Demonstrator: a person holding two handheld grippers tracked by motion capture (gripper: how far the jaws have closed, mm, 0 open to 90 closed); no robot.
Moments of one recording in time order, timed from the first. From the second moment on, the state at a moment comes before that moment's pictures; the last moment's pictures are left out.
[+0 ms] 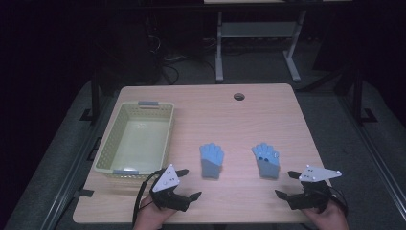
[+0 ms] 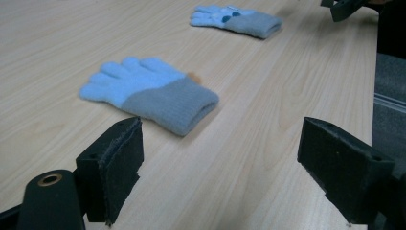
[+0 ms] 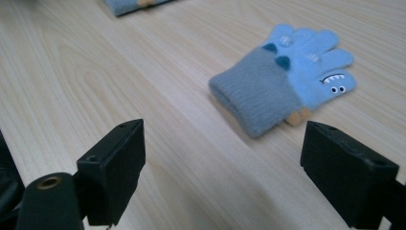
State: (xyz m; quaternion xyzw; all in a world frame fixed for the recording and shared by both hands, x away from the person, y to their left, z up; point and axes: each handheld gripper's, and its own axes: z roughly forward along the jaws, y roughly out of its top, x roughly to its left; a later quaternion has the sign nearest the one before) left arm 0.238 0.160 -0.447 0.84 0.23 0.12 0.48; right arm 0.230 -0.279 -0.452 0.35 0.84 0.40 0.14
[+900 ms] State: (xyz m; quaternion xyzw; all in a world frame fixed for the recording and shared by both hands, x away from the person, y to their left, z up) left arm 0.240 0.153 -0.448 0.85 0.22 0.11 0.47; right arm 0.327 -0.250 -0.440 0.34 0.89 0.30 0.09
